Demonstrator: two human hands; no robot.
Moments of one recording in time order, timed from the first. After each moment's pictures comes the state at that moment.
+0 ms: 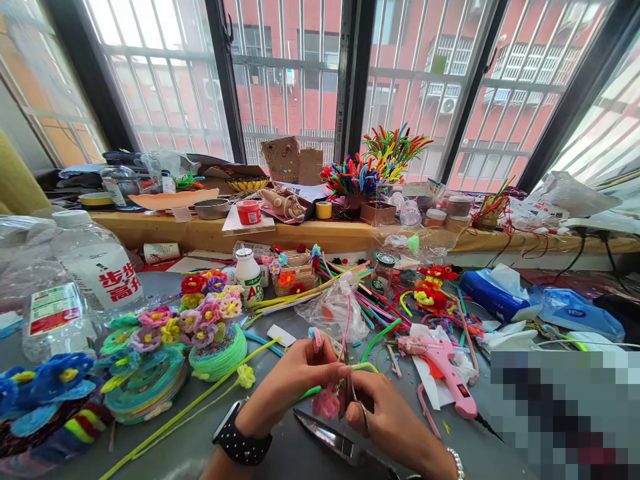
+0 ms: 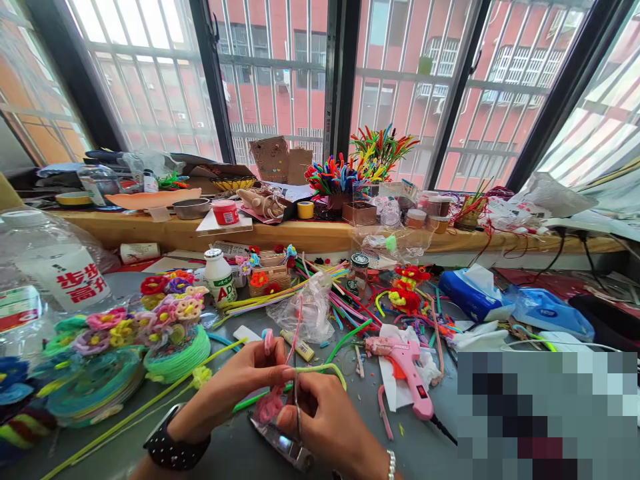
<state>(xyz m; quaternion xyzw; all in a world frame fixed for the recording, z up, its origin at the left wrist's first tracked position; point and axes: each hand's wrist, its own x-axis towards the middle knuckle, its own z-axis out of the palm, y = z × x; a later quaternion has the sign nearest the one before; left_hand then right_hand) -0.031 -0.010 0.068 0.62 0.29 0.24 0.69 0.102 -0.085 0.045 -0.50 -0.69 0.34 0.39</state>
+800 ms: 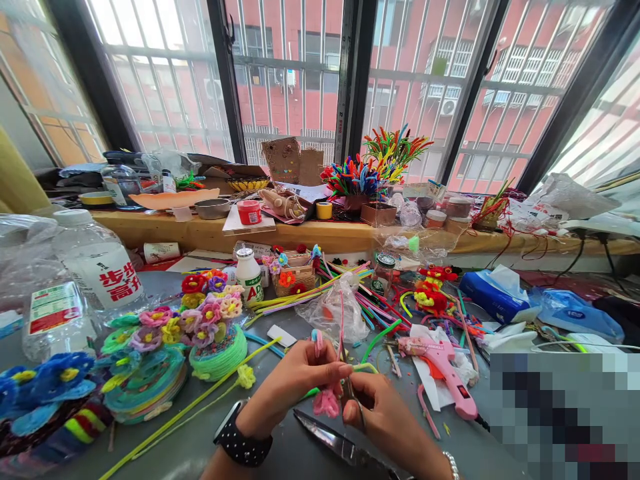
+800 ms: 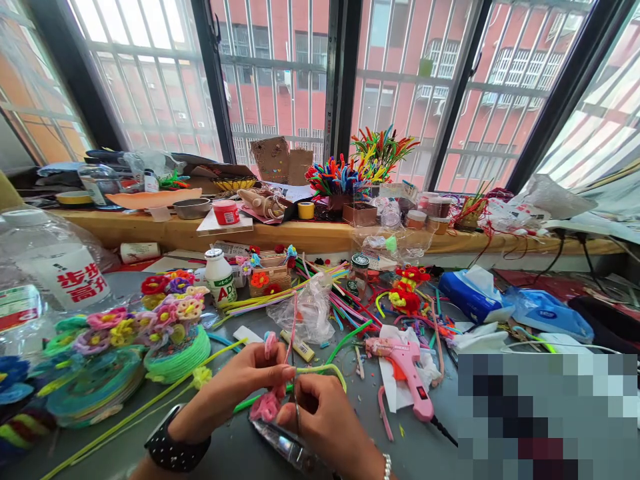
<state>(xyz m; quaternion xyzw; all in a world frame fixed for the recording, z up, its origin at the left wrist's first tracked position) -0.029 -0.013 0.073 0.61 0.31 0.22 0.70 0.098 -0.081 0.041 -0.51 -0.66 0.36 0.42</state>
